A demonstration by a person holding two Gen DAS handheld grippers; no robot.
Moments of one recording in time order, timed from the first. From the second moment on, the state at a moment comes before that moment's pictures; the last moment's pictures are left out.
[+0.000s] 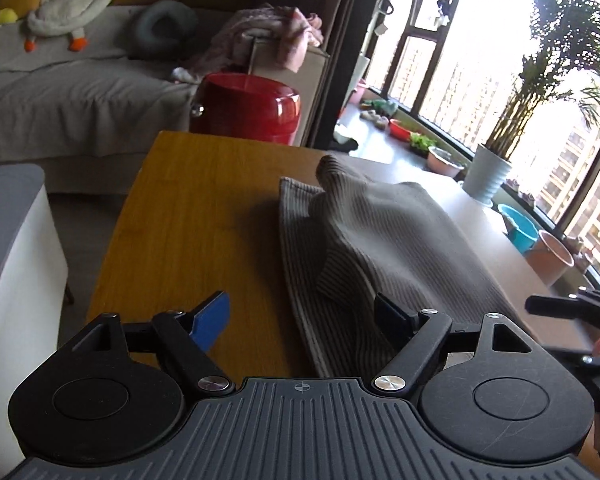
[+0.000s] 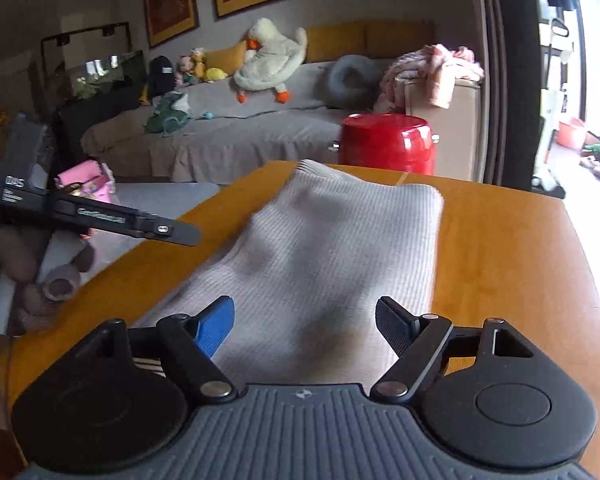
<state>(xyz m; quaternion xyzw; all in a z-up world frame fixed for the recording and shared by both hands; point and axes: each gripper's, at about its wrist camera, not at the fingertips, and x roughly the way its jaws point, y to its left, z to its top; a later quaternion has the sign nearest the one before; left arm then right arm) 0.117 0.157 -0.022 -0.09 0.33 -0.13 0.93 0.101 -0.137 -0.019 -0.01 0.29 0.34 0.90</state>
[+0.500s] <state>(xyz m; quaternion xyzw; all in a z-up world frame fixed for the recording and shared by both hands) 0.109 0.113 -0.053 -0.08 0.35 -0.23 0.91 0.078 -0.098 -0.047 -0.08 0.29 0.36 0.88</state>
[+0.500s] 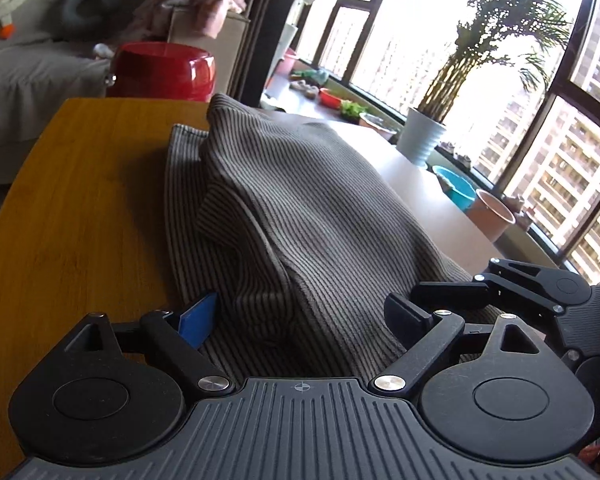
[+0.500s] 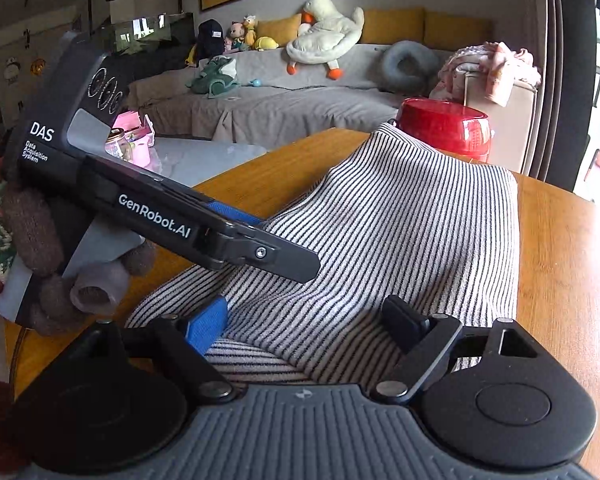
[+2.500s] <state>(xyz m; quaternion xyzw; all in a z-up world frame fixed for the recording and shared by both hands) 0.110 0.150 -0.049 -0.16 0.29 -0.21 0.92 0.056 -0.090 -0.040 -0.21 0.31 0.37 0.85</state>
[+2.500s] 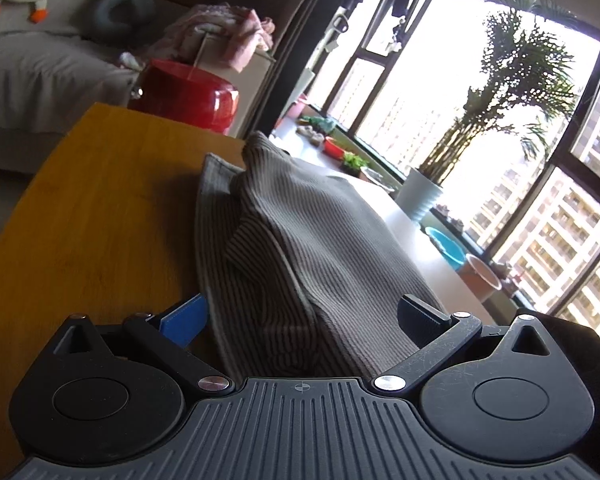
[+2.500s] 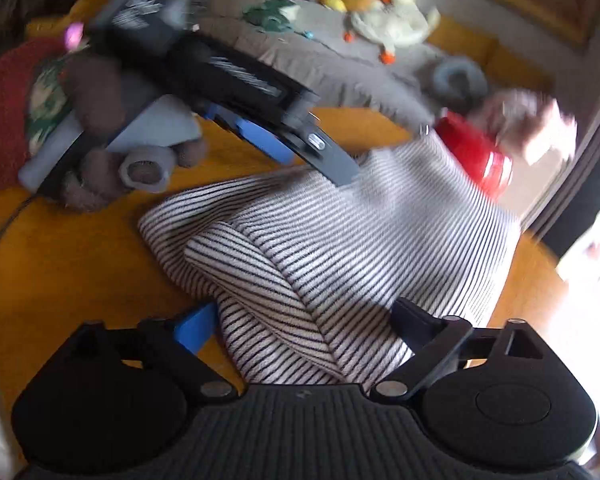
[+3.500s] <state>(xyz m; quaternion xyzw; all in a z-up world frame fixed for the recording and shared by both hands) 0.107 0.110 -0.044 -0.04 0.31 -0.35 0.88 0.030 -0.102 -0.031 -0.32 0.21 0.32 0.86</state>
